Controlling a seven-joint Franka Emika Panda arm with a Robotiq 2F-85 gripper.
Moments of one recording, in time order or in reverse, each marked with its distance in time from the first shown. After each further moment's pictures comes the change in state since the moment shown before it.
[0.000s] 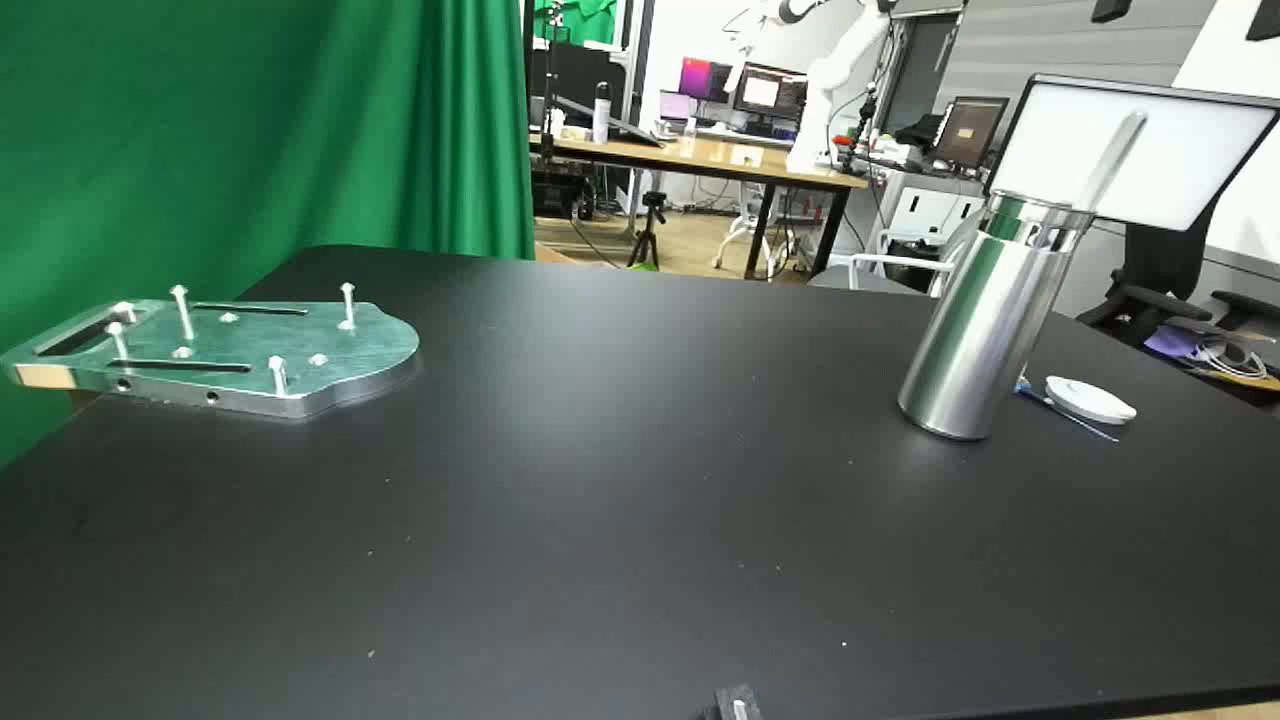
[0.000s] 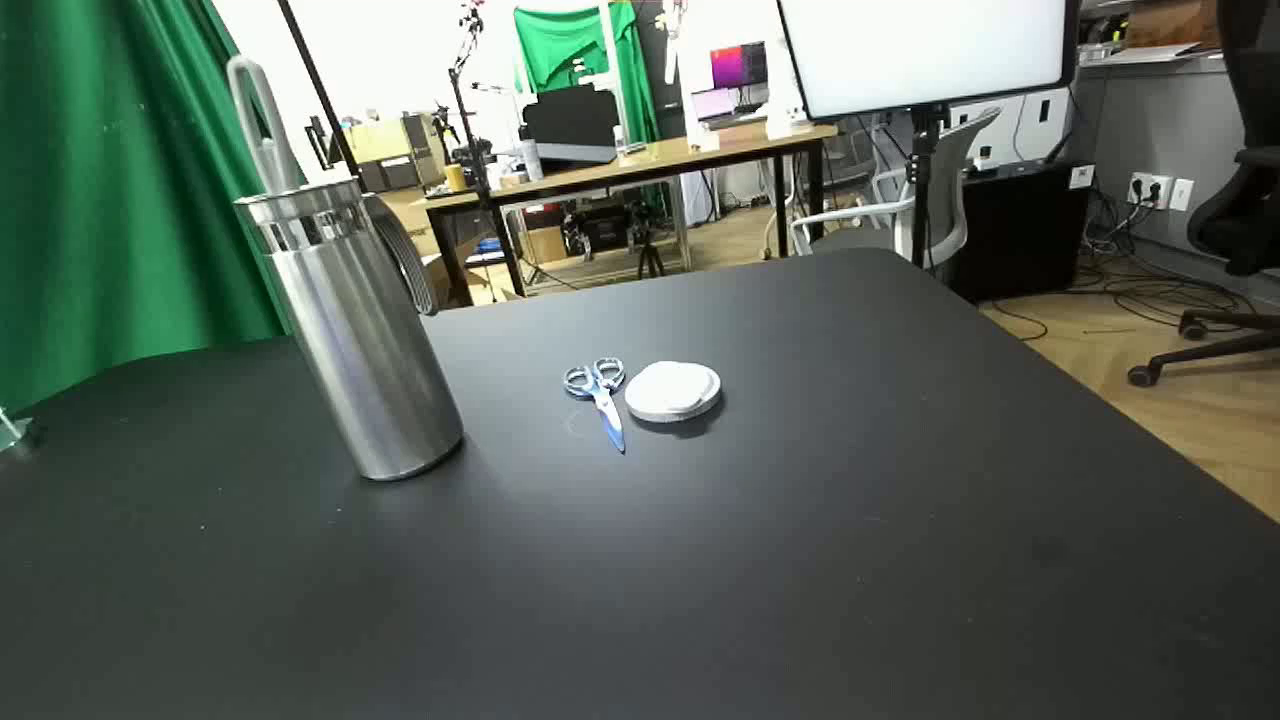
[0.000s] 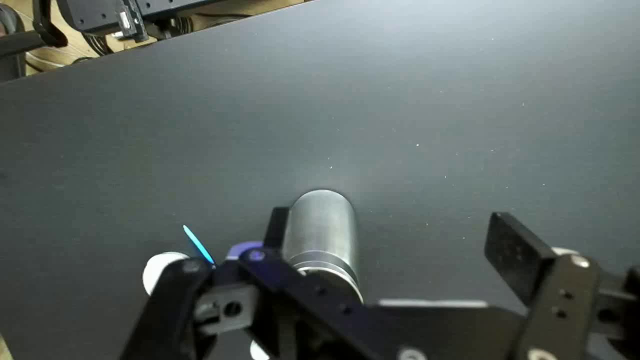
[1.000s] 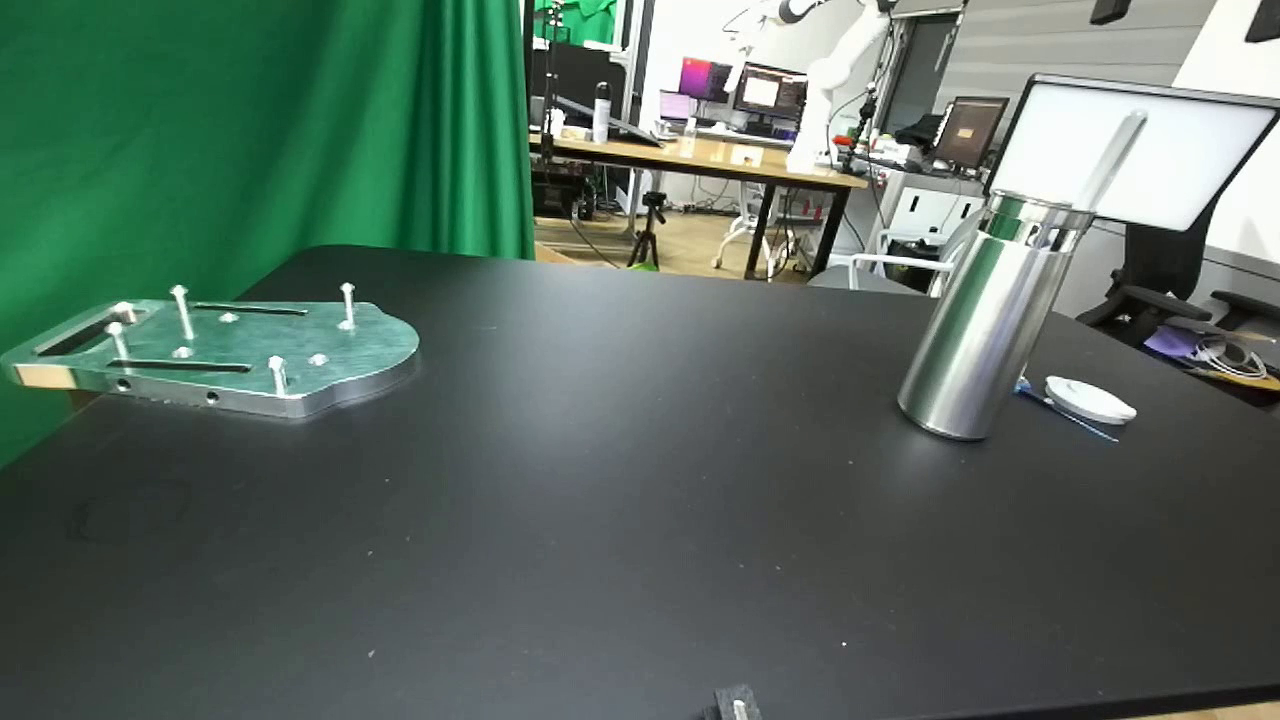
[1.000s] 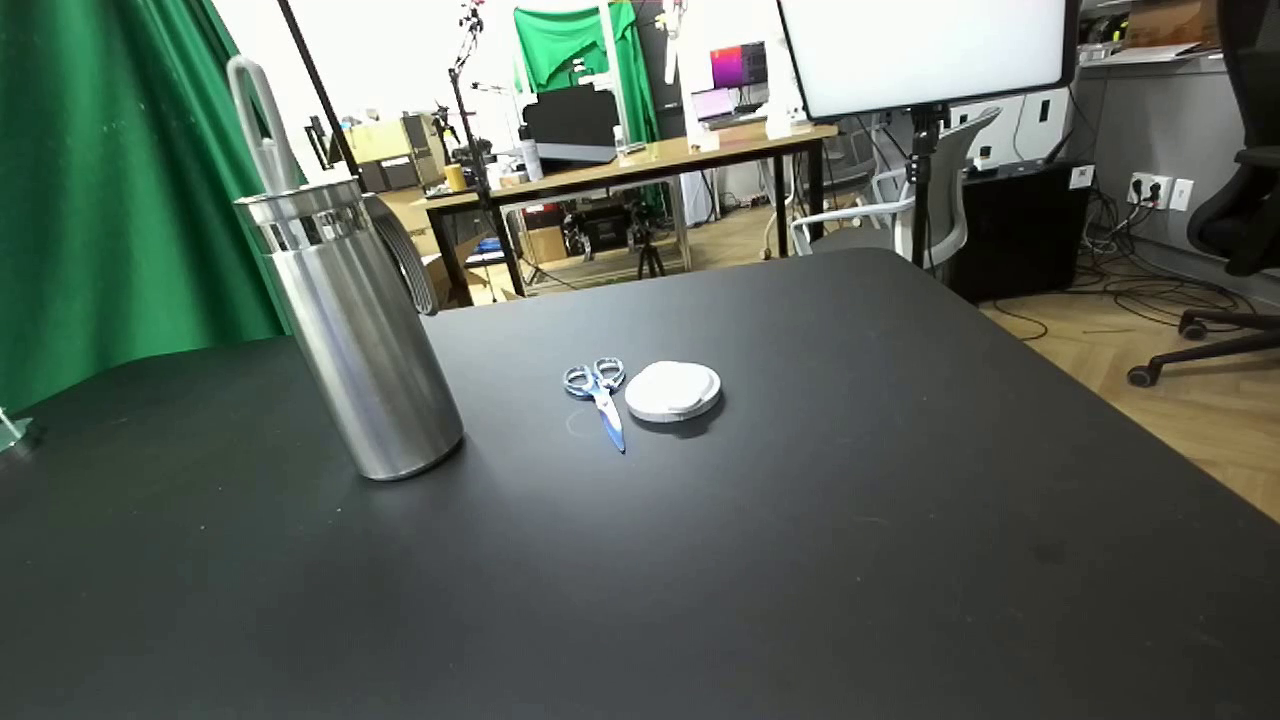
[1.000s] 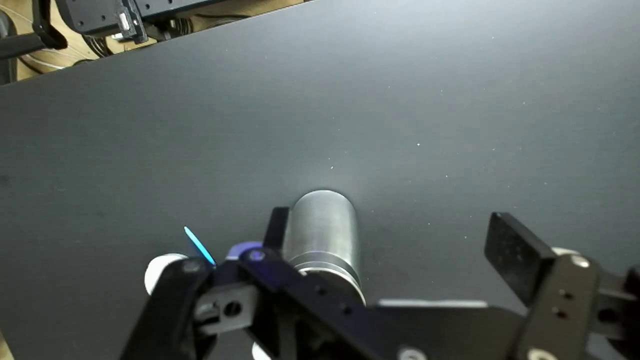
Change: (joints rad) arm -0.001 0.003 0.000 0.000 0.000 0.002 0.008
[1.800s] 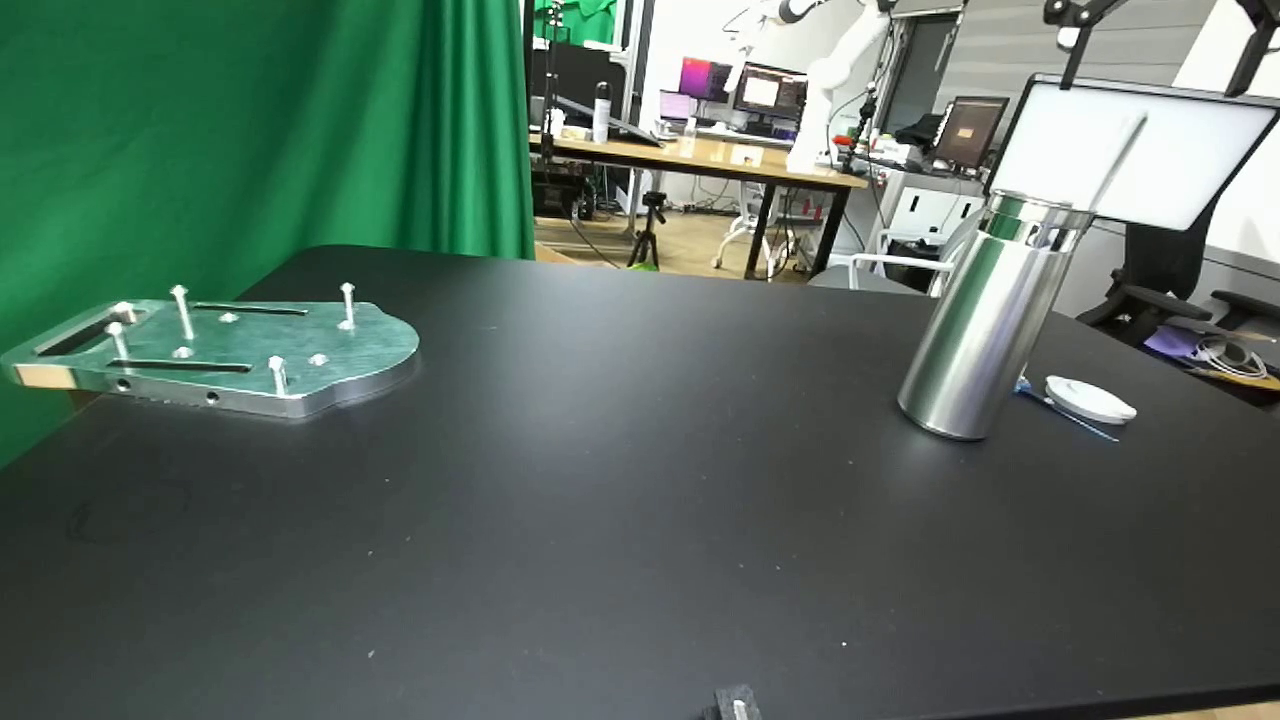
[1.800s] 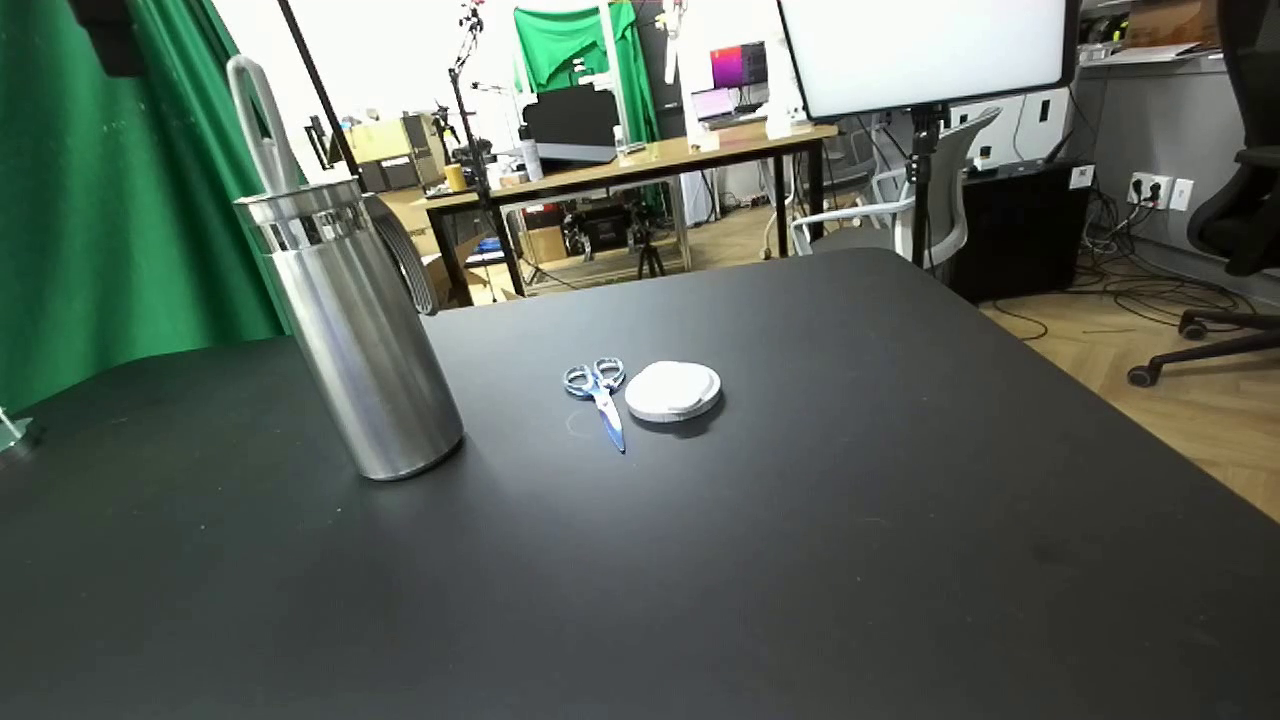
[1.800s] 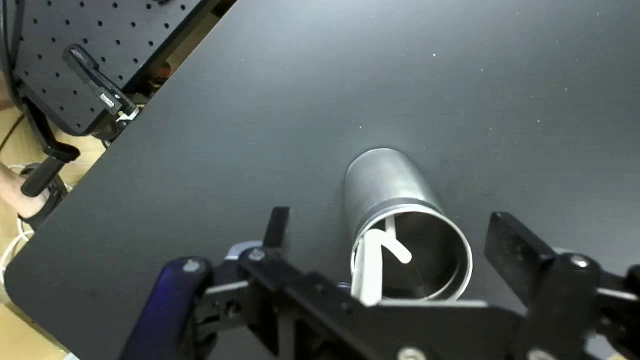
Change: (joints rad) arm -0.093 0.178 -0.003 0.086 0.009 0.091 0.442
